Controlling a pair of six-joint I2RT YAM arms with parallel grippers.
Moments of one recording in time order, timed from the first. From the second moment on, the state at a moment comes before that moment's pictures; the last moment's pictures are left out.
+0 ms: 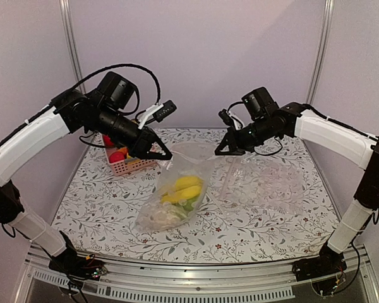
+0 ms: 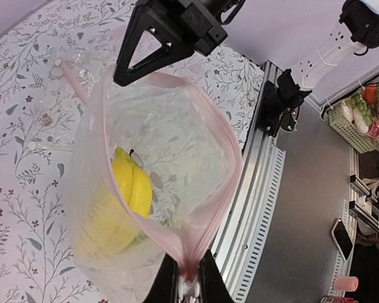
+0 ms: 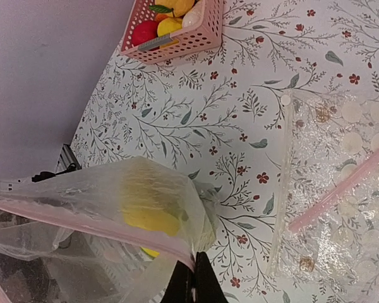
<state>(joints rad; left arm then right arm) -0.77 1.48 1.62 -0.97 0.54 0.01 0.67 1.69 1.54 -0.70 -0.45 0.39</state>
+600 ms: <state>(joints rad) -0.76 1.43 1.65 -0.98 0.43 0.08 0.69 1.41 1.66 -0.67 -0.34 0.35</state>
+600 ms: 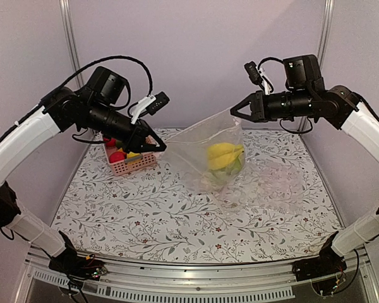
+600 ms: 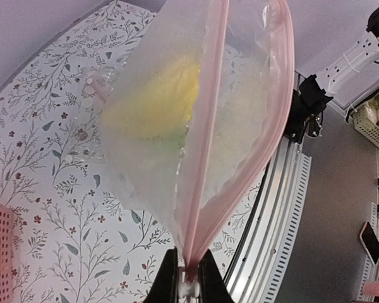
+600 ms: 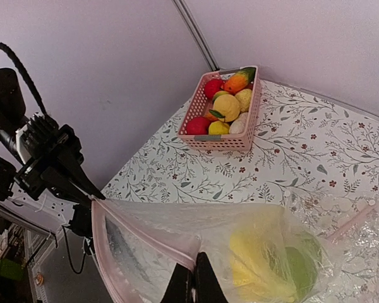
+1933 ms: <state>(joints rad) -0.29 1.50 1.51 -0.73 0.30 -0.23 0.73 1.52 1.64 -0.71 -0.17 0.35</state>
